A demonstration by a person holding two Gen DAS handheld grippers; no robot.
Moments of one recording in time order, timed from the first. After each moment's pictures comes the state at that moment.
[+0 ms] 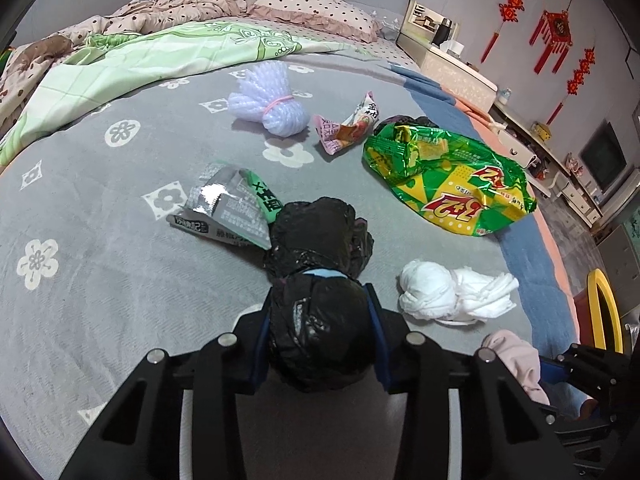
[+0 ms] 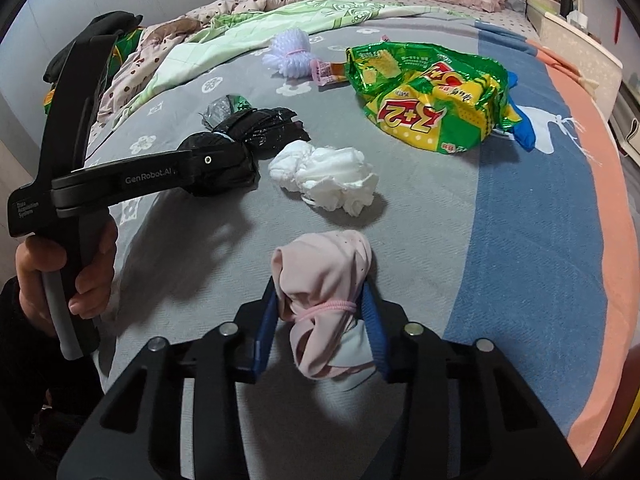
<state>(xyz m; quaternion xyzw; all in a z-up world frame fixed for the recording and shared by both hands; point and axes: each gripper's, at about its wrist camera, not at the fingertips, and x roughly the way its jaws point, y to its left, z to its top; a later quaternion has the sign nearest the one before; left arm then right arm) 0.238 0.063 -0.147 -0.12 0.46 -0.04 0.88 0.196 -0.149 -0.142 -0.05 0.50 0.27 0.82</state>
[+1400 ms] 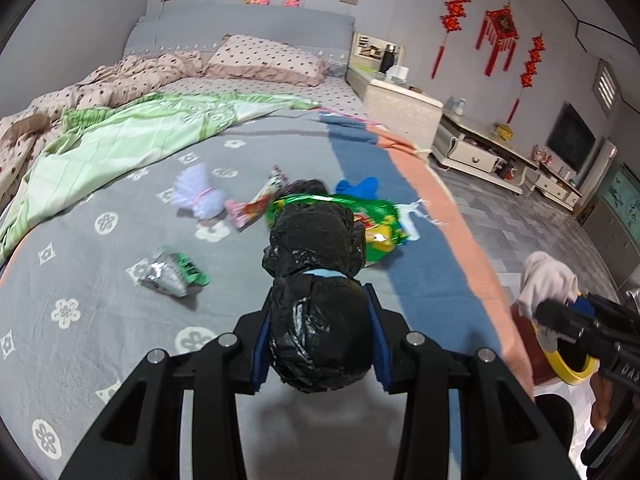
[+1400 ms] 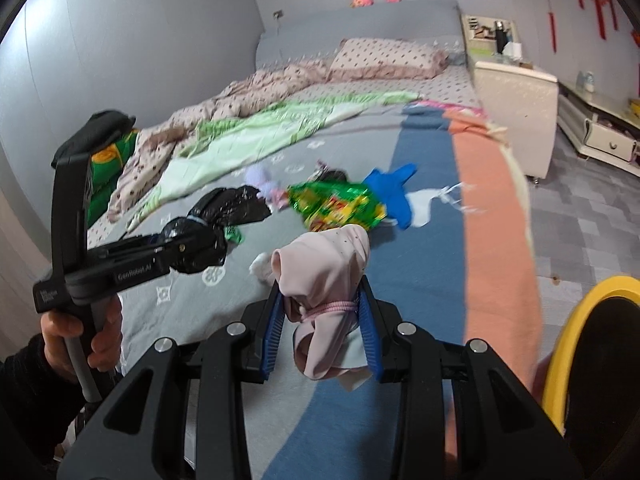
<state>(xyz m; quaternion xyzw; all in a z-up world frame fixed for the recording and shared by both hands) 0.187 -0.012 -0.039 -0.07 0.38 -0.09 0.92 0.144 -0.275 -0.017 0.04 0.36 0.23 0.90</state>
